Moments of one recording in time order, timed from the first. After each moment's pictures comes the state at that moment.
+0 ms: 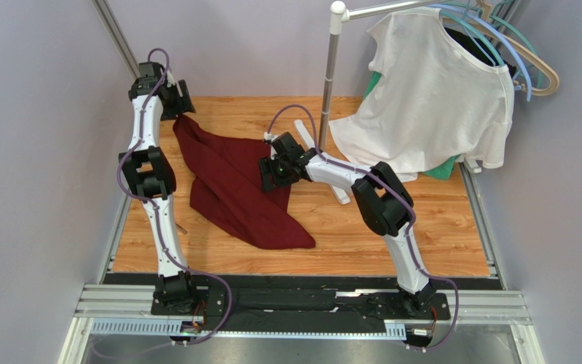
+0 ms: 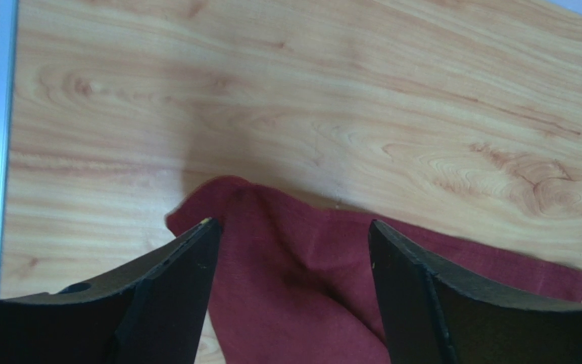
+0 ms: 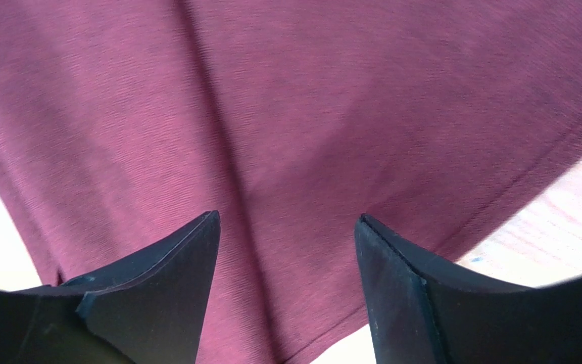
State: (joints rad) left arm 0.20 2.48 2.51 -0.87 0.21 -0.16; right arm 0.74 2.20 1.66 -0.33 -0.15 0.35
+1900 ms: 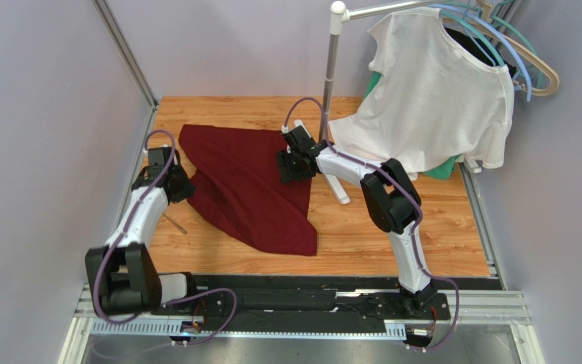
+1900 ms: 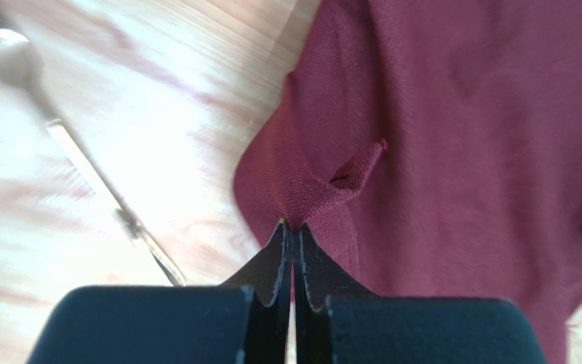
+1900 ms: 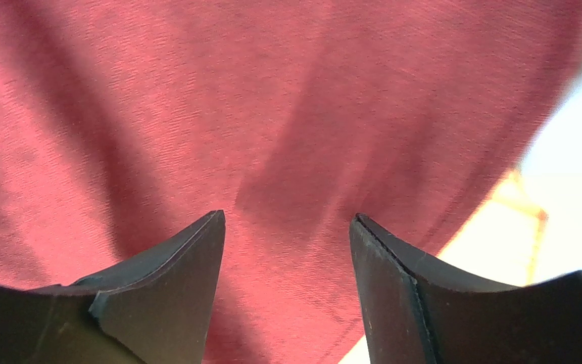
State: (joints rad) left arm 0.12 1.31 0.84 -0.49 0.00 -0.42; right arm 0.66 2.18 1.66 -0.46 -0.02 0.36
